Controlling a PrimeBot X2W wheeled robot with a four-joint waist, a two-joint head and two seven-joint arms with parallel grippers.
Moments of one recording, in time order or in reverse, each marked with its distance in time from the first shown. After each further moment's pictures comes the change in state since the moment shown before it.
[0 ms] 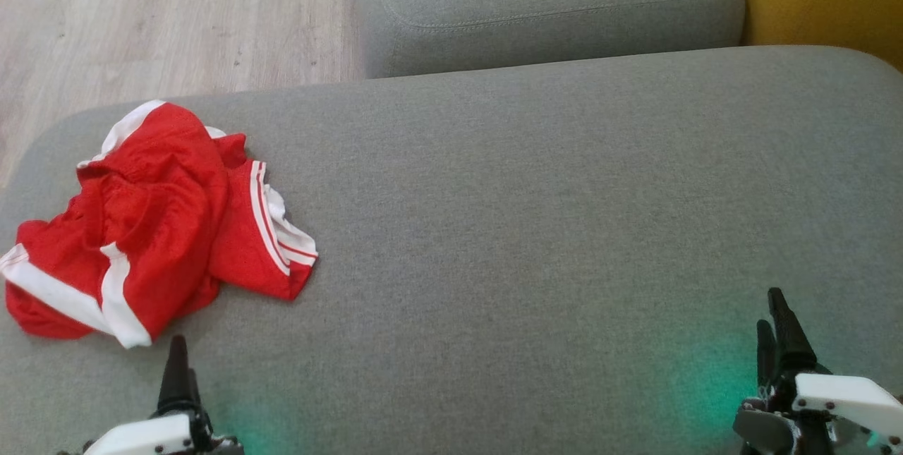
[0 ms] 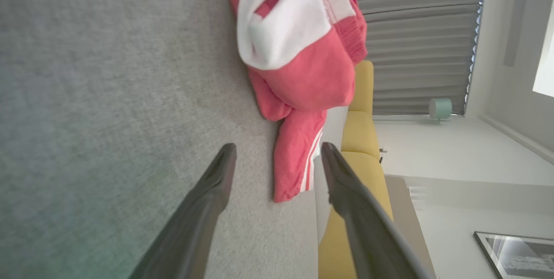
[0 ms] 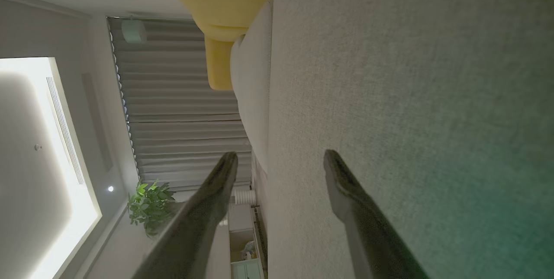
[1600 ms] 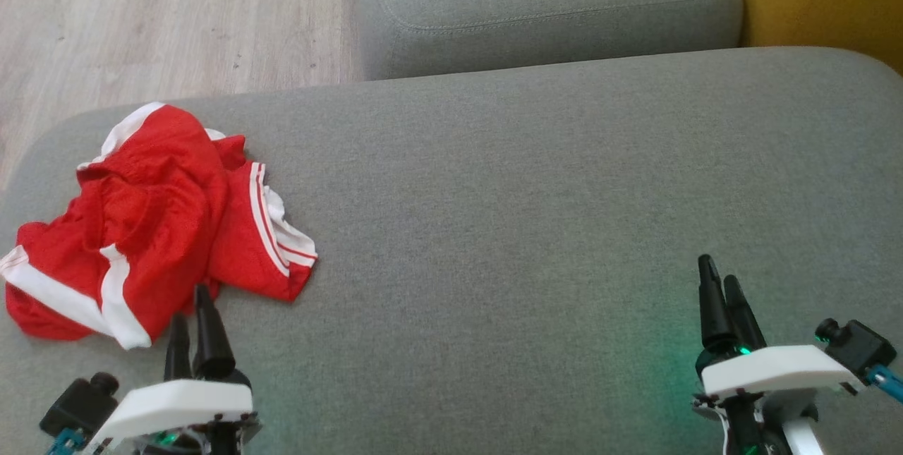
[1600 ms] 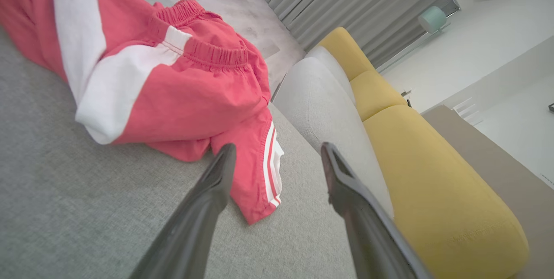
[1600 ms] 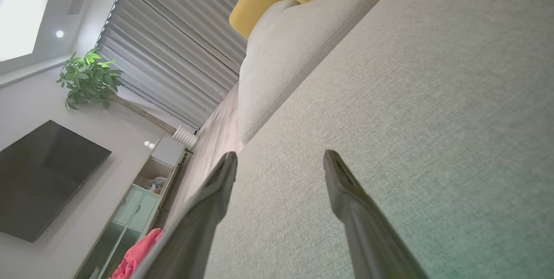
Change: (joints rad) left arm 0.004 0.001 -0.093 -0.179 0.608 0.113 -0.139; right arm -0.021 -0.001 0.151 -0.068 -0.677 0.000 -0.141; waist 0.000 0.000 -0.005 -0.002
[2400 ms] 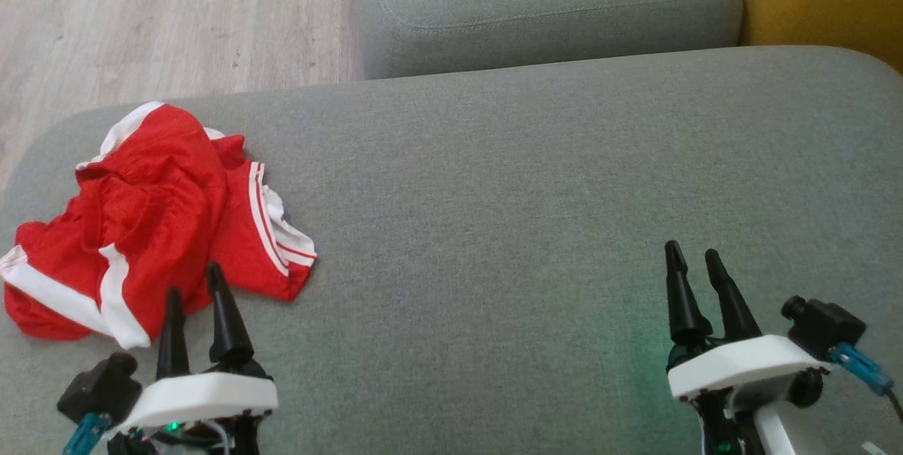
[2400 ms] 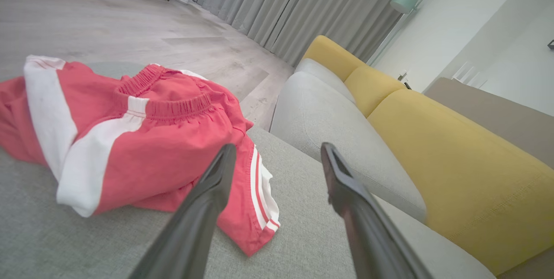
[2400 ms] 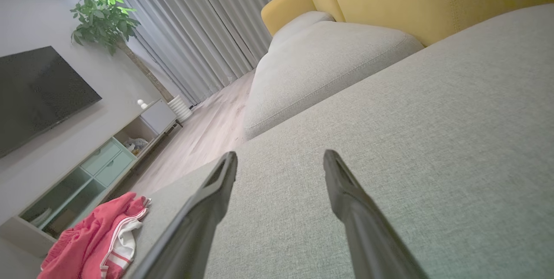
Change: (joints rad) left arm 0.001 0.001 -0.040 -0.061 0.272 0.054 -0.069; right arm -0.023 -0.001 0.053 -0.020 -0.296 0.000 -0.066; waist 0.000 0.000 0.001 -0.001
